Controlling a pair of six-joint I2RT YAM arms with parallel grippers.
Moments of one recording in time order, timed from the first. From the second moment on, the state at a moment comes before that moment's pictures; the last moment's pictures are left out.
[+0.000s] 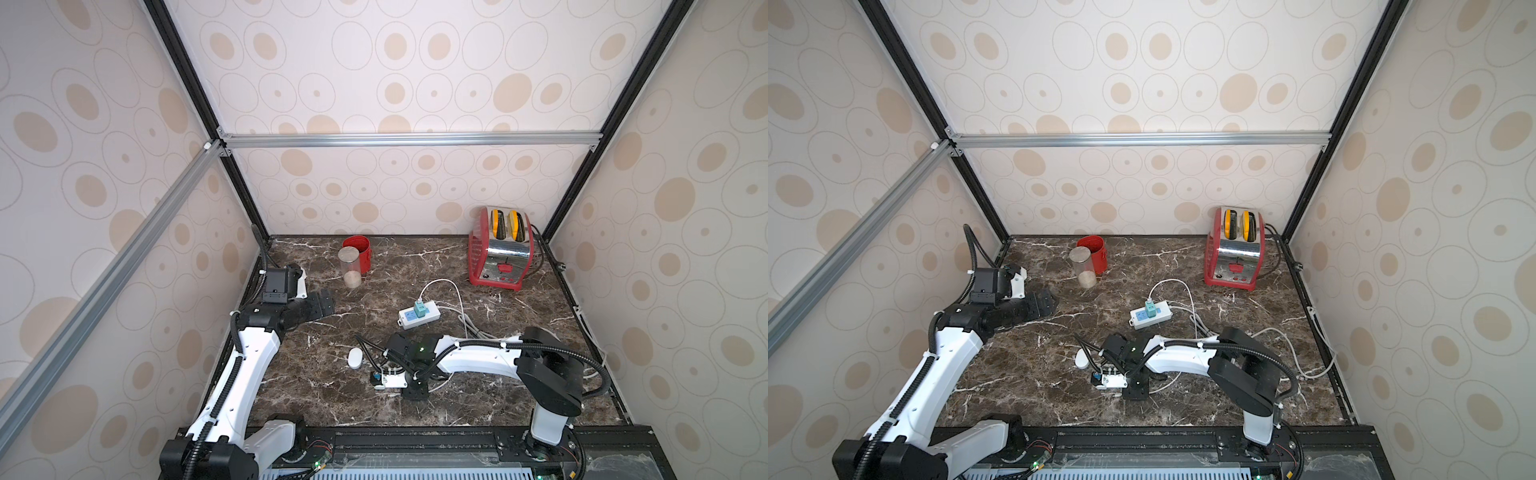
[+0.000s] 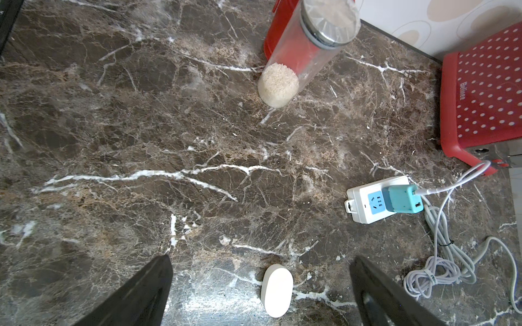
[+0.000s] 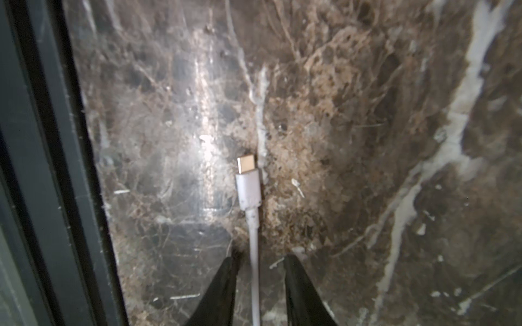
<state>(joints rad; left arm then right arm) -0.06 1.10 1.00 -0.78 0.15 -0.35 1.12 1.82 1.13 -0.71 -0.13 -0.45</state>
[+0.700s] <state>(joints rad) -0.06 1.23 0.99 -0.75 0.50 -0.33 0.92 1.42 0.85 -0.35 -0.21 -0.38</state>
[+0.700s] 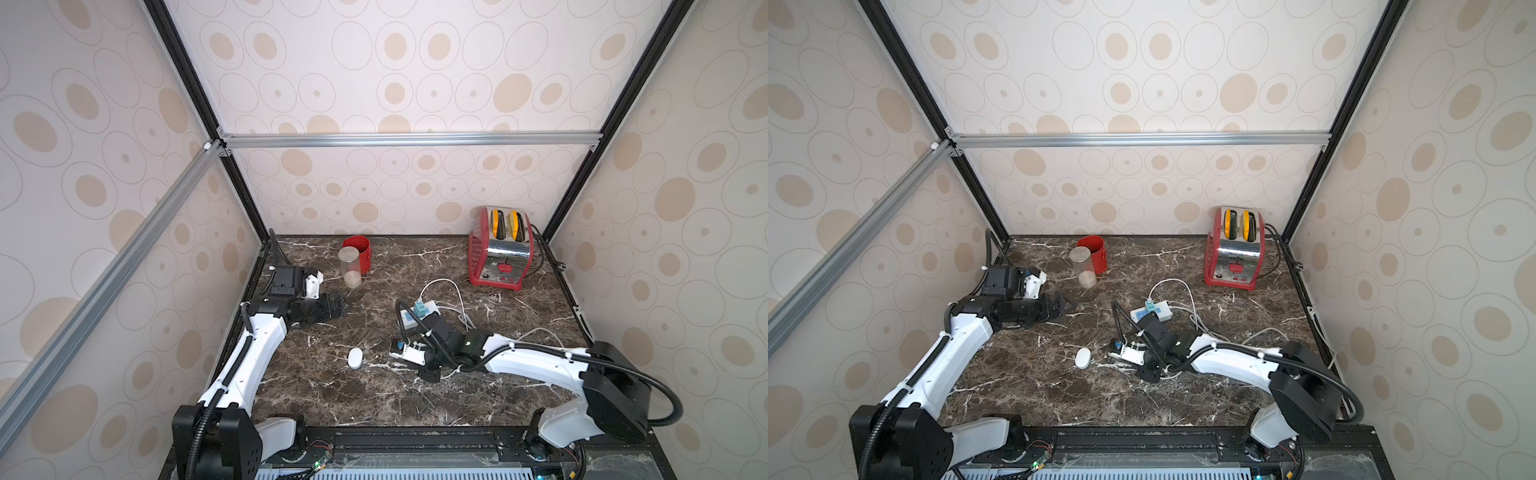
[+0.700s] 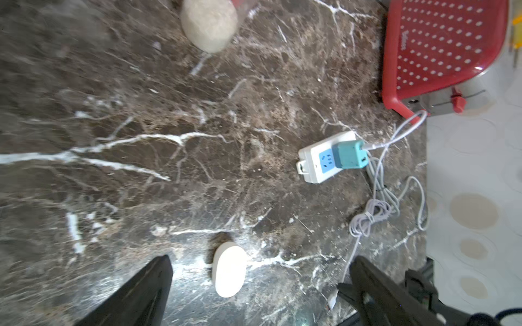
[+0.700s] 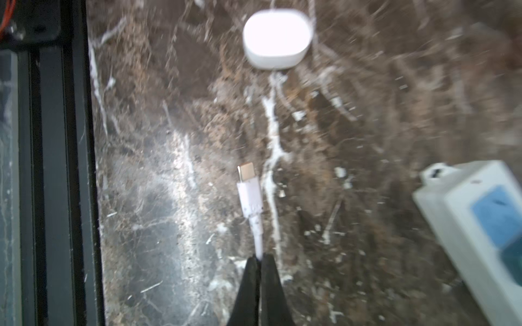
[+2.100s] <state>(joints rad) -0.37 1.52 1.02 -0.53 0.97 -0.35 0.81 1.42 0.85 -0.06 -0.21 -0.34</state>
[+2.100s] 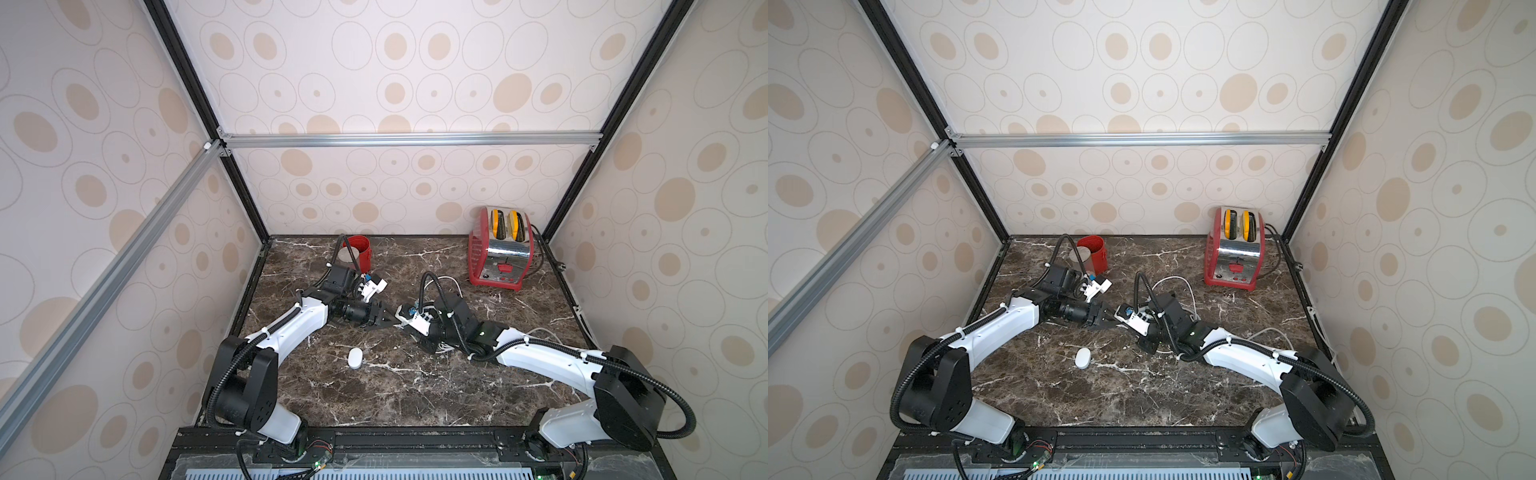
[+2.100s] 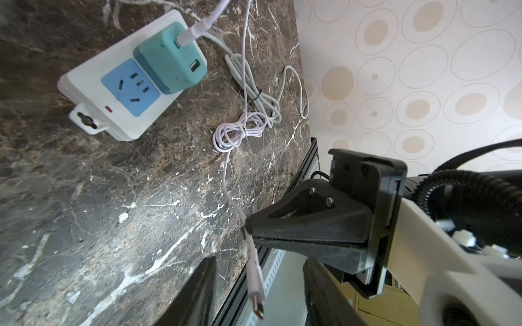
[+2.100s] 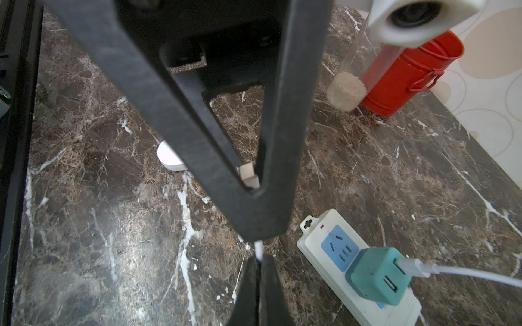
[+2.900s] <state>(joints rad) -0.37 1.55 1.07 -0.60 0.94 -0.30 0.80 1.41 0.79 0.05 -0.24 -0.31</state>
